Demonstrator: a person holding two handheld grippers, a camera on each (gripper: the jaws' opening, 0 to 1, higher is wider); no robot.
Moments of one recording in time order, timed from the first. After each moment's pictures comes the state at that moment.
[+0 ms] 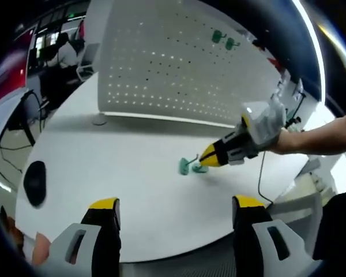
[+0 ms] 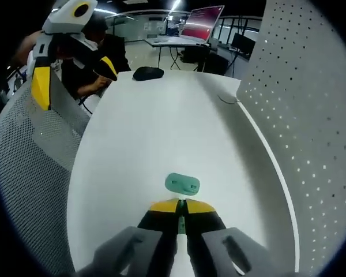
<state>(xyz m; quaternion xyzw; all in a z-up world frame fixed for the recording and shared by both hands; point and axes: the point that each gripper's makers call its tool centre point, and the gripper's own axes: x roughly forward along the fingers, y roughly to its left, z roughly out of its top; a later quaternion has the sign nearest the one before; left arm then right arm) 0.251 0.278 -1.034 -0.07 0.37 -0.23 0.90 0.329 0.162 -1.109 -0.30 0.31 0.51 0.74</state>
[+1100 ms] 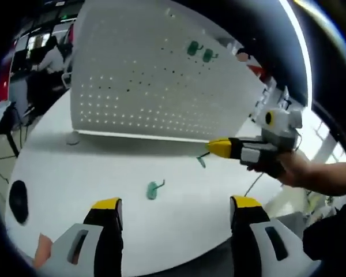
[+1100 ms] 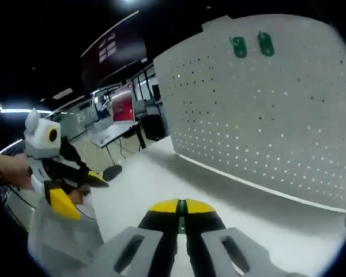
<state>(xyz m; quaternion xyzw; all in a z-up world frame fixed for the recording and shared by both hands) 0.270 0.212 -0.981 -0.11 0.33 -0.29 0.89 0.334 0.111 -0.968 0.05 0.21 0.33 0.92</state>
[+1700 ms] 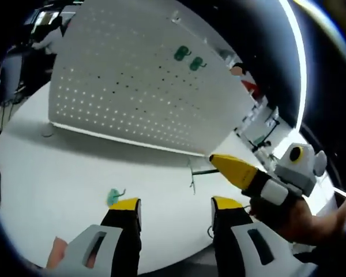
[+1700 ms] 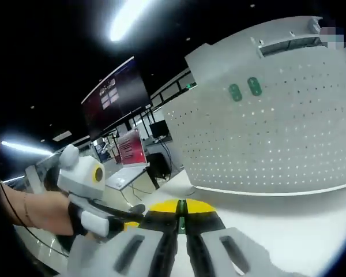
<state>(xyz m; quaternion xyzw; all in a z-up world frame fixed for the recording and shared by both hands) 0.267 0.158 -0.966 -0.19 0.35 -0.33 0.86 0.280 0.134 -0.912 0.15 0.13 0.32 0.93</state>
